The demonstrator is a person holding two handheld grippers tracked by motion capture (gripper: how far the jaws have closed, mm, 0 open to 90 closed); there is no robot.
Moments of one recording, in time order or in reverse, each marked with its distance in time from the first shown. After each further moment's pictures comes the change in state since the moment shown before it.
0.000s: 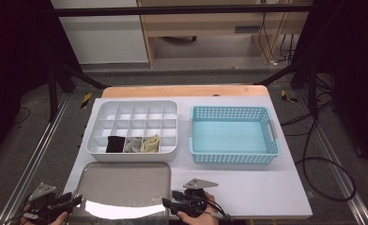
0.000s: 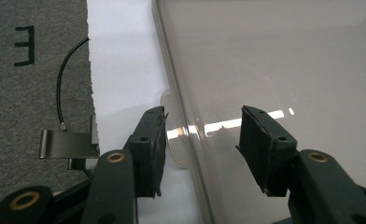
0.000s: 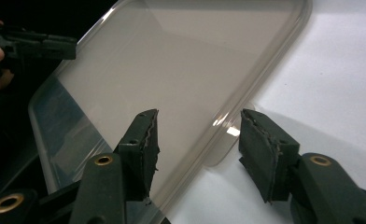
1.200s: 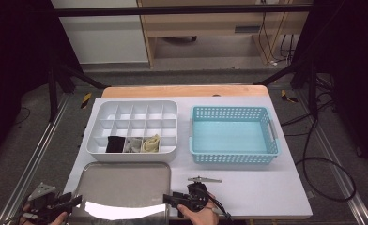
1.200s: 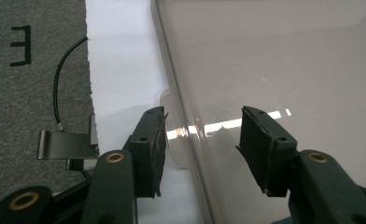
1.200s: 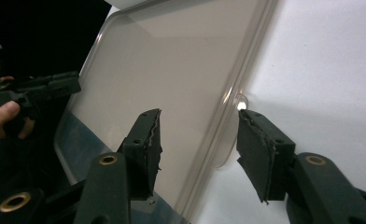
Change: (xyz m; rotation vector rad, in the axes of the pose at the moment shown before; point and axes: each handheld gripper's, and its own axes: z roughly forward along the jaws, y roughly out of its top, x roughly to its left) left arm 0.001 0.000 0.000 -0.002 -0.009 0.001; right arm -0.003 0.007 -0.001 0.033 0.012 0.306
